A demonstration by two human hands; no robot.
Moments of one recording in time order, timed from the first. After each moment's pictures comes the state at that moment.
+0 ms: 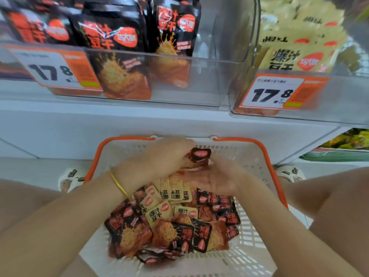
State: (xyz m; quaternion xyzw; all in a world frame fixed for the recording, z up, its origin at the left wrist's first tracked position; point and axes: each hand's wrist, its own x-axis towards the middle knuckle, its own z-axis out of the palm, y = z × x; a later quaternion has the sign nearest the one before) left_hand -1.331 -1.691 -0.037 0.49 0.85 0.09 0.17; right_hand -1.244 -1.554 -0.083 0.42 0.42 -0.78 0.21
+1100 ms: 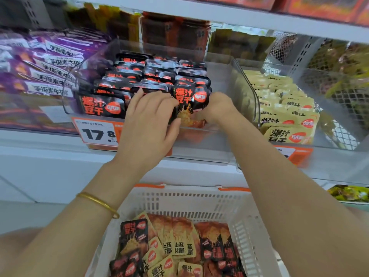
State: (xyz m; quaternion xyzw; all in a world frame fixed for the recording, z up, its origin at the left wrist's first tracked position) left_hand -1.400 -1.730 0.068 0.38 0.86 0.20 -0.28; right_hand -1.400 -1.556 0.102 0.24 0.93 -0.28 -0.07
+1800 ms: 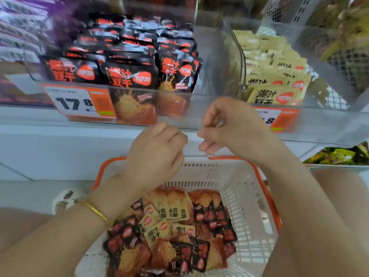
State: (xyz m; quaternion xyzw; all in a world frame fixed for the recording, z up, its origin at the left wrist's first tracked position) left_hand -1.338 -1.724 0.013 0.52 0.82 0.17 -0.19; right_hand -1.258 -1.570 0.090 0.12 0.84 -0.52 -0.06
